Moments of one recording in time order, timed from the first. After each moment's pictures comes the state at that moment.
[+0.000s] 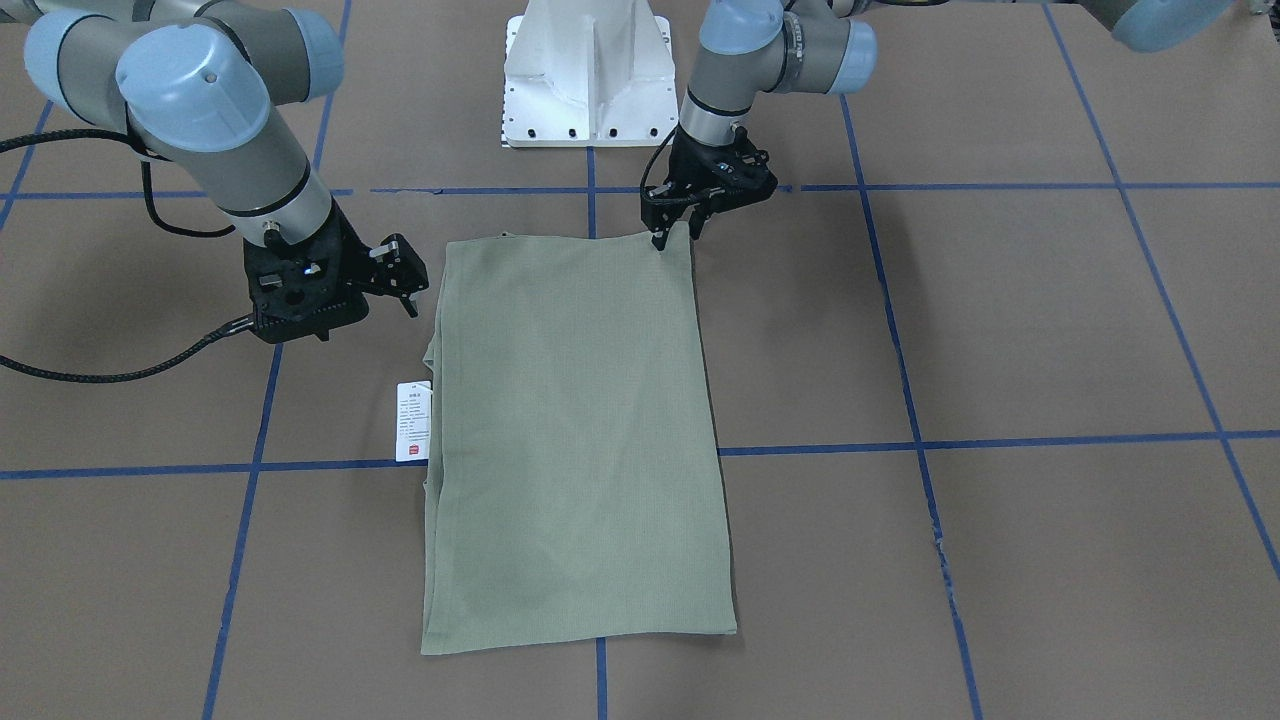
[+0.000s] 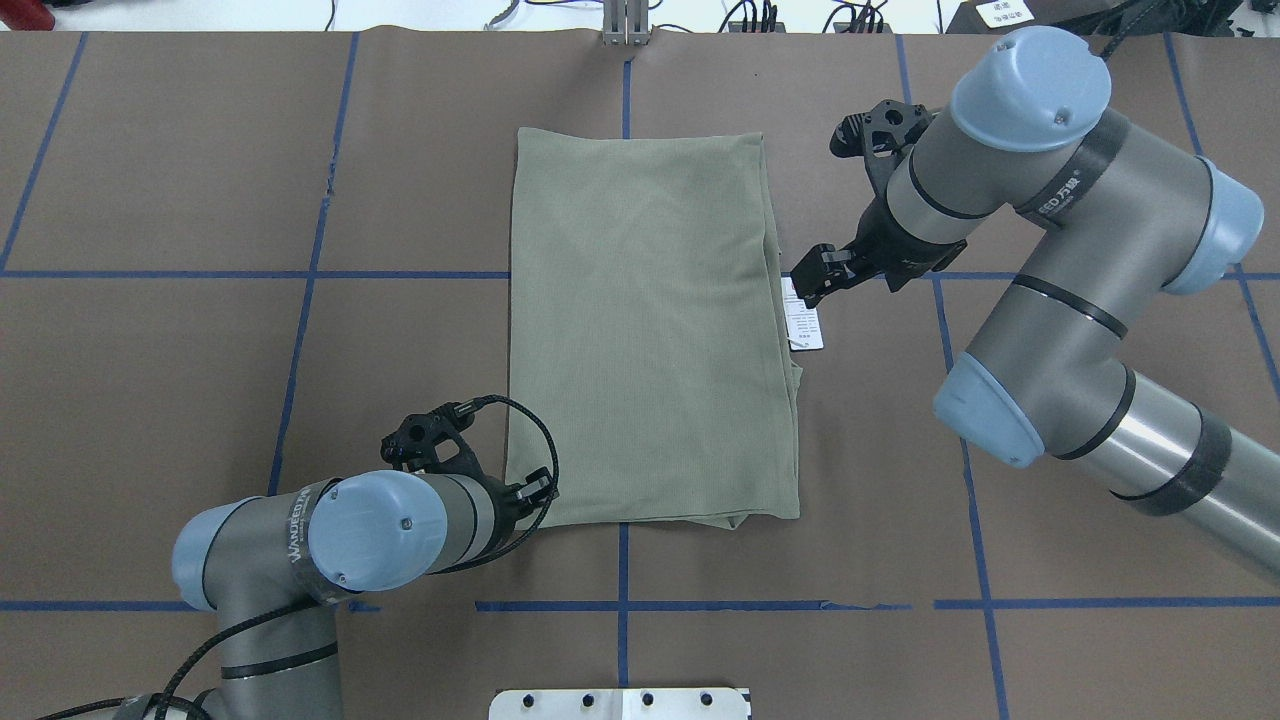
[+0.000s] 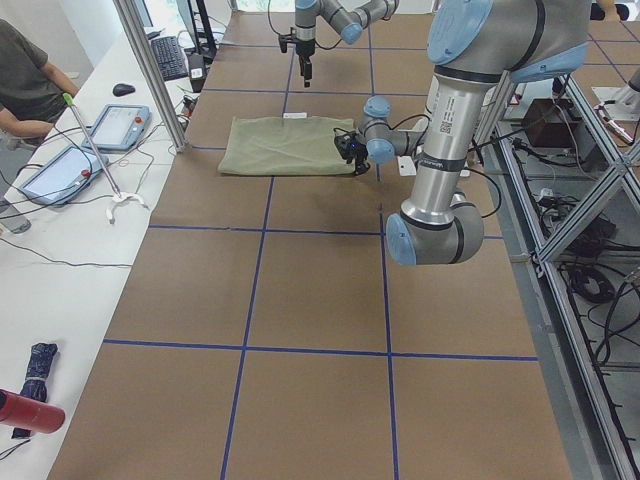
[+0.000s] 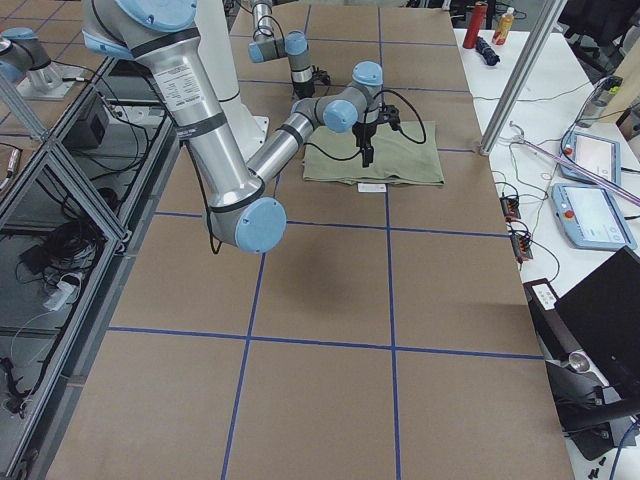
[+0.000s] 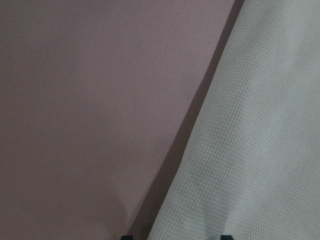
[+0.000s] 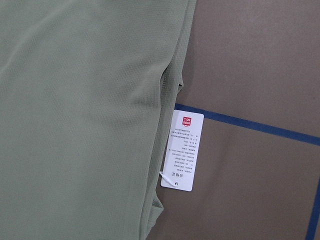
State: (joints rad) left arm -0.26 -1.99 -1.83 -1.87 -1.57 -1.88; right arm 0.79 -1.09 1.84 -1.61 2.09 0.77
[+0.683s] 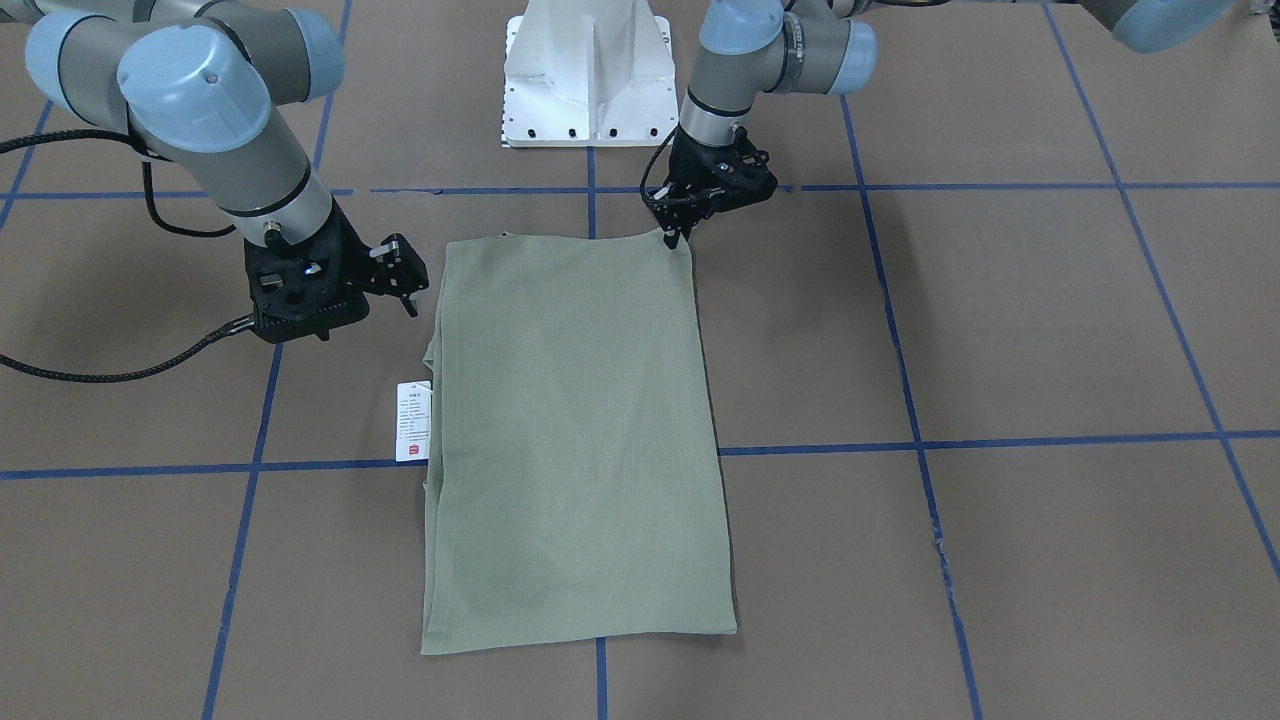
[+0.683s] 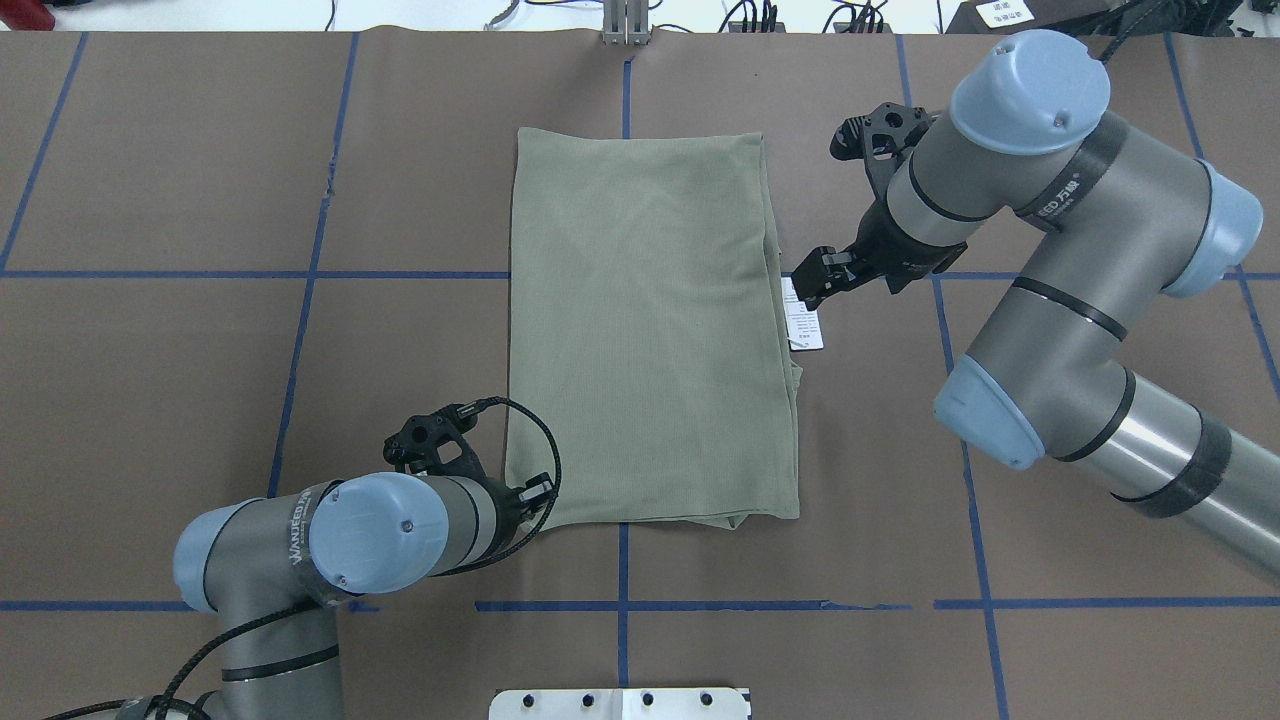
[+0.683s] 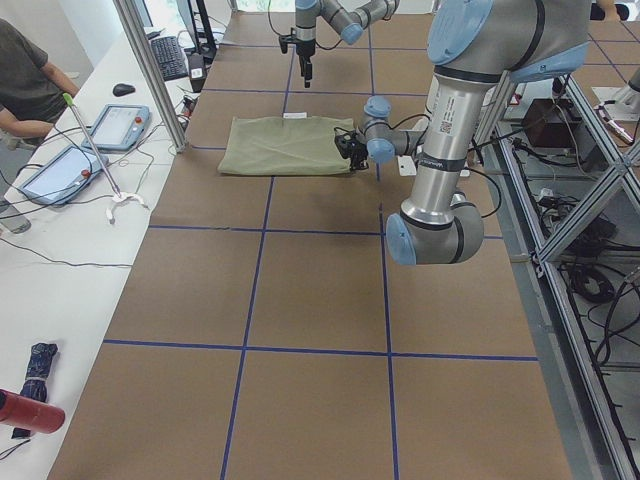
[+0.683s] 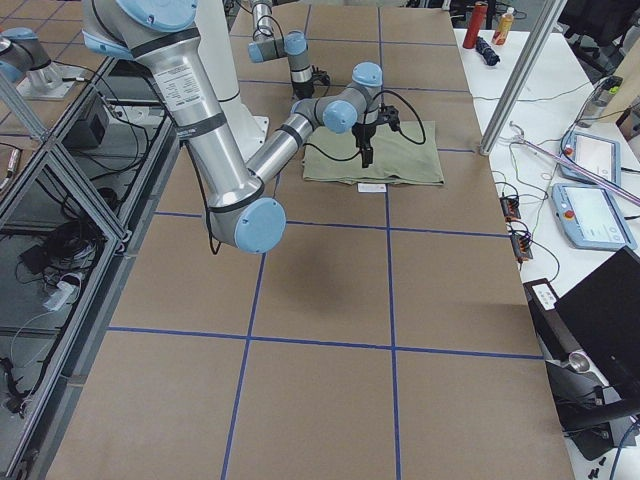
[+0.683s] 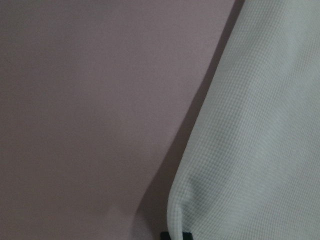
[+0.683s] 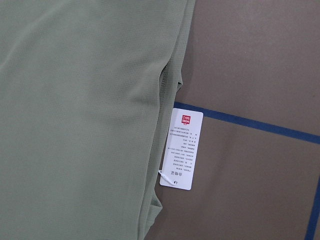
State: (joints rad) left arm -0.25 -1.99 -1.84 -1.87 -1.57 -1.87; right arm 0.78 -1.10 1.84 -1.60 2.09 0.77
